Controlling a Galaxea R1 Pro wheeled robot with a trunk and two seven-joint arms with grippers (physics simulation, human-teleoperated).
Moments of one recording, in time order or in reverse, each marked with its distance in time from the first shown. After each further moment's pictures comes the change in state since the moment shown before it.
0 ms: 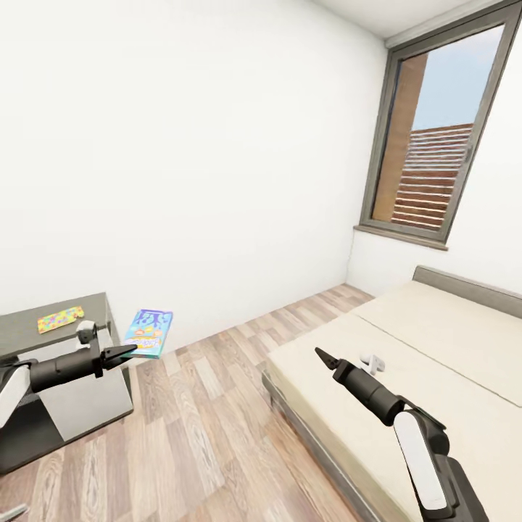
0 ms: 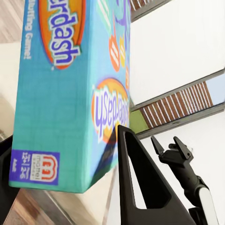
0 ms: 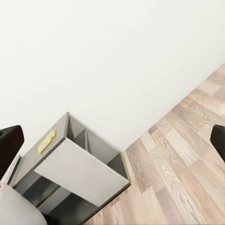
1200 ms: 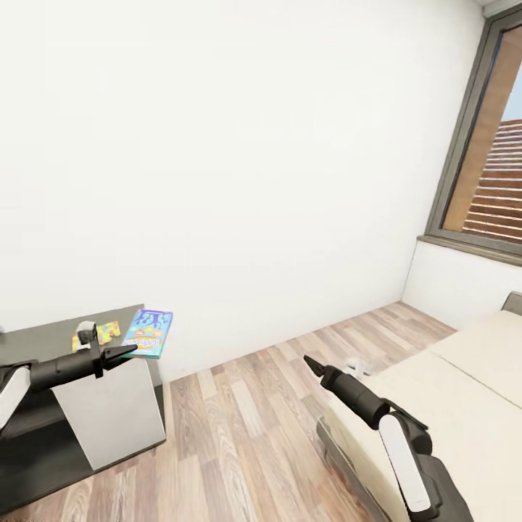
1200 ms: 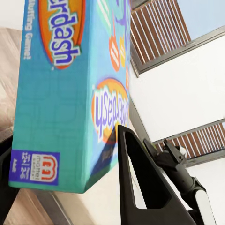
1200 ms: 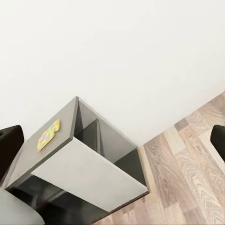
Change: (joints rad) left arm 0.002 -0.001 0.000 0.002 0.001 -0.005 0.000; right arm -0.002 0.014 0.068 0.049 0.040 -0.031 -0.033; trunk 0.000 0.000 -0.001
